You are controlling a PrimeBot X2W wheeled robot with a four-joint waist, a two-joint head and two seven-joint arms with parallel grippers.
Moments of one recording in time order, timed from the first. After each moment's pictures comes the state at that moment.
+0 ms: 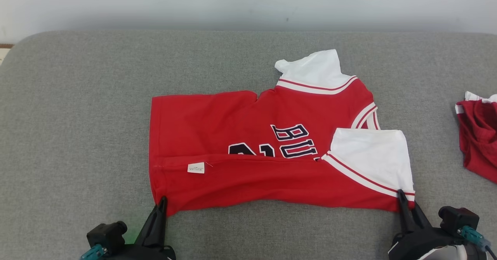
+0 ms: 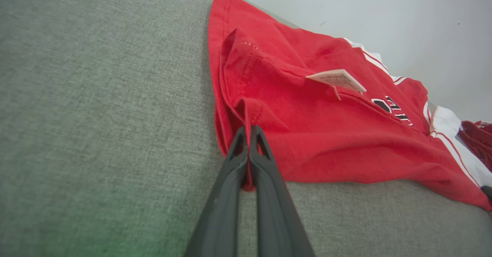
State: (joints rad) left arm -0.29 0.05 -0.16 0.48 -0.44 -0.13 -0.26; right arm -0.21 -0.23 0.18 0.53 0.37 0.13 -0.26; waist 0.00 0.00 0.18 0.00
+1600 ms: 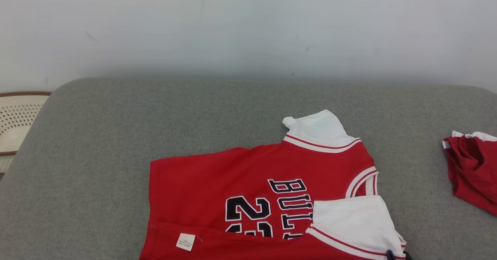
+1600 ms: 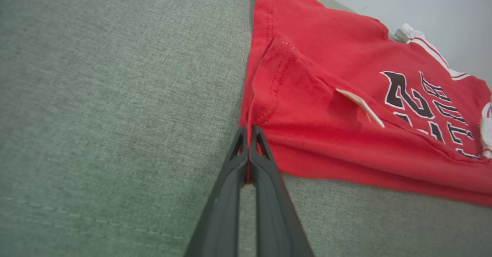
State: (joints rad) left arm -0.13 0.07 -0.08 0.61 -0.39 -0.13 -0.26; right arm 0.02 -0.24 0.26 0.49 0.43 0.13 -0.26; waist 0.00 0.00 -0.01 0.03
